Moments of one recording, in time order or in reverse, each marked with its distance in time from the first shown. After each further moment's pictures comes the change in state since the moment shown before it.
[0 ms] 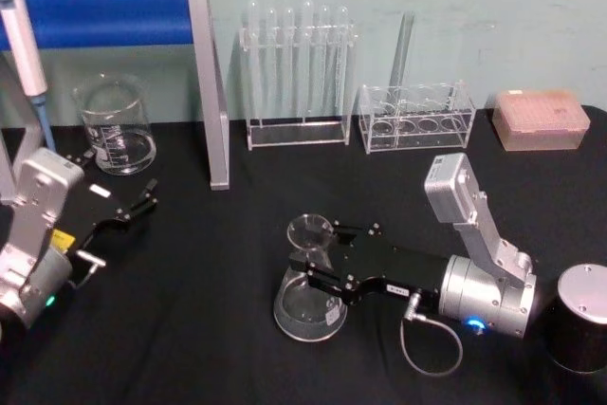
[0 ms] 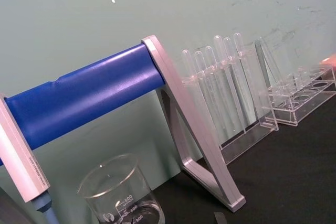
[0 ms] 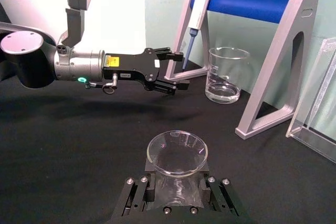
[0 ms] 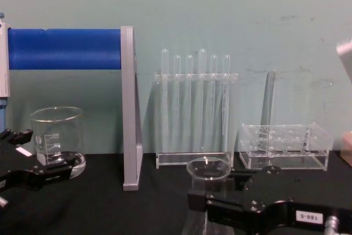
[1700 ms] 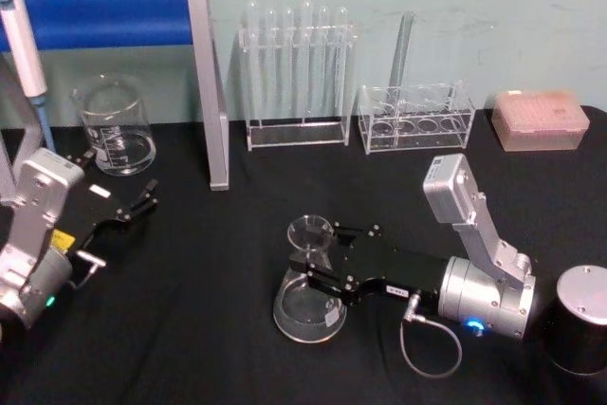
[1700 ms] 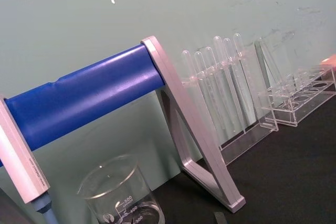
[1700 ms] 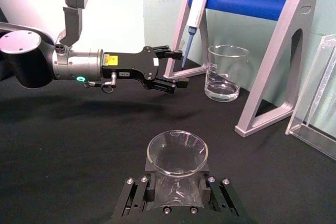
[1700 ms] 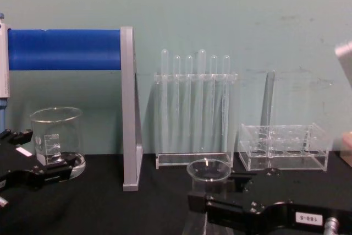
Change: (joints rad) left arm 0.000 0.000 0.000 0.000 0.000 0.000 0.000; right arm -0.004 0.000 -0.001 -0.002 -0.002 0.014 -0.006
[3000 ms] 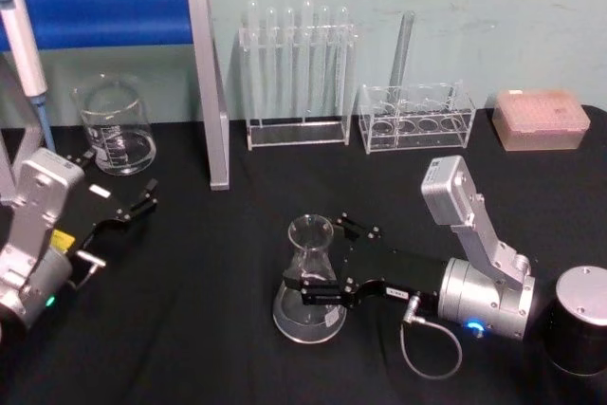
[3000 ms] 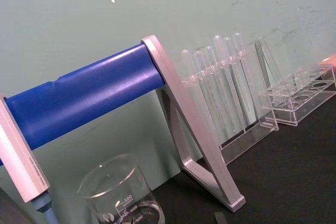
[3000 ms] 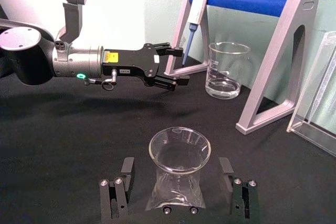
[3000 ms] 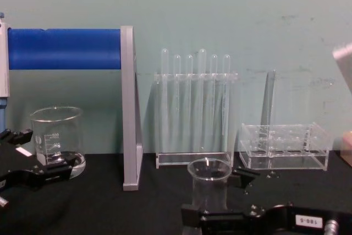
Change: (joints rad) left arm 0.000 0.000 0.000 0.000 0.000 0.000 0.000; right arm 0.000 0.000 0.000 0.000 -0.002 0.002 0.000
